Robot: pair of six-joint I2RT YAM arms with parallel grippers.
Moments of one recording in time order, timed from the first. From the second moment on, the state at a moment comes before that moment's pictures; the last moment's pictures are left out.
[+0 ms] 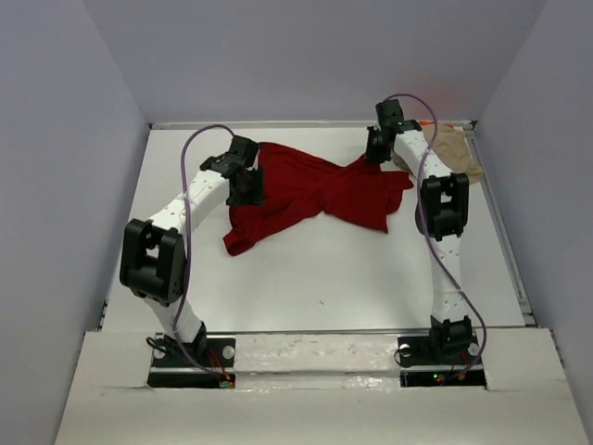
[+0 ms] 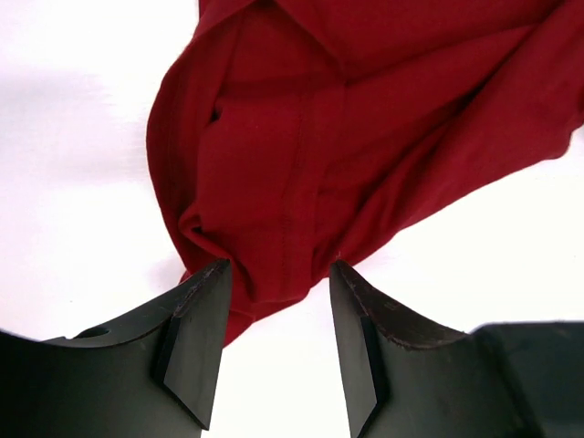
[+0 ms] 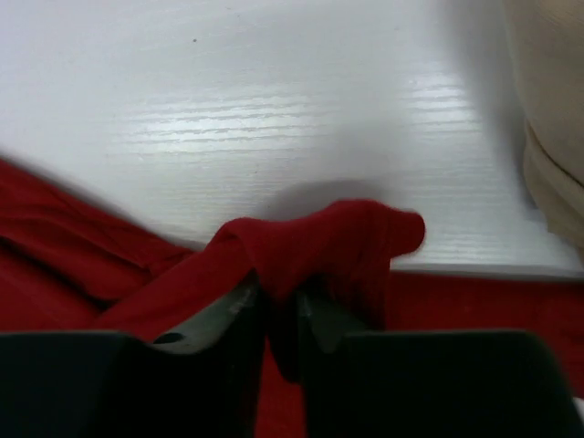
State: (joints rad) left arm -0.38 1.67 1.36 -0.73 -0.12 -0.30; right arm 0.19 2.46 2.26 -0.74 -0.05 0.33
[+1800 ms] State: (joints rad) left arm -0.24 1.84 1.45 -0.61 0.13 -0.30; right arm 0.15 1.57 0.91 -0.21 -0.22 0.43
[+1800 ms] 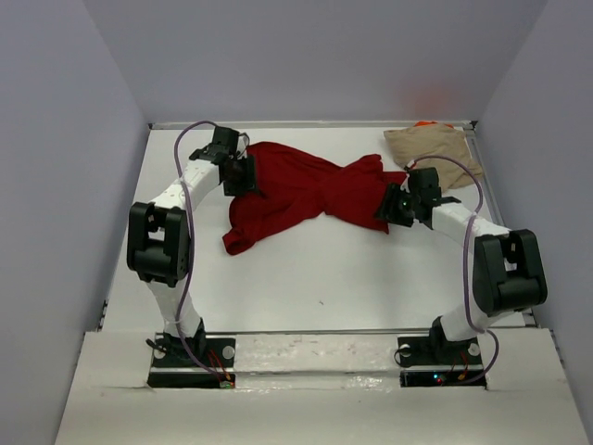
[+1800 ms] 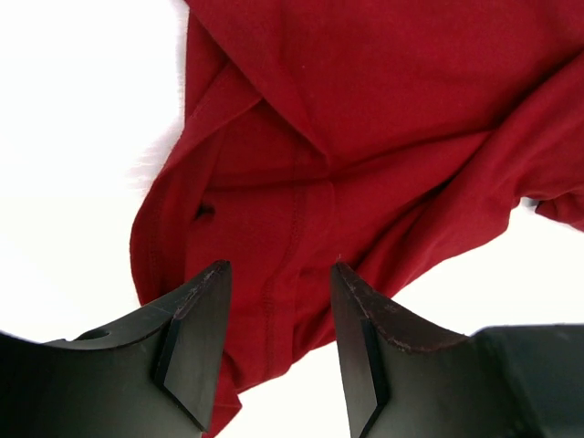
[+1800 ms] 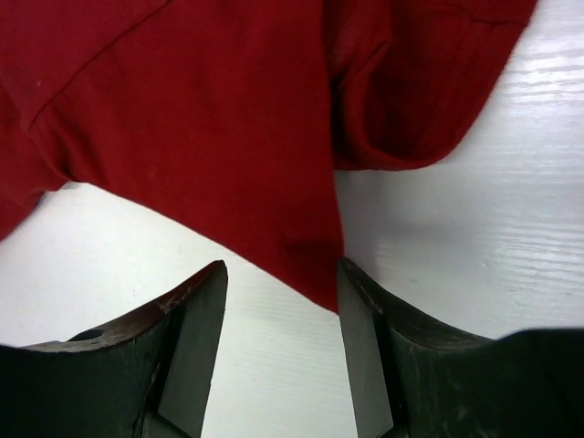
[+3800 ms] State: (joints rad) left arm -0.36 1.73 1.37 -0.66 -0.09 -0.31; right arm 0.42 1.32 0.94 -0.25 -0.04 0.43
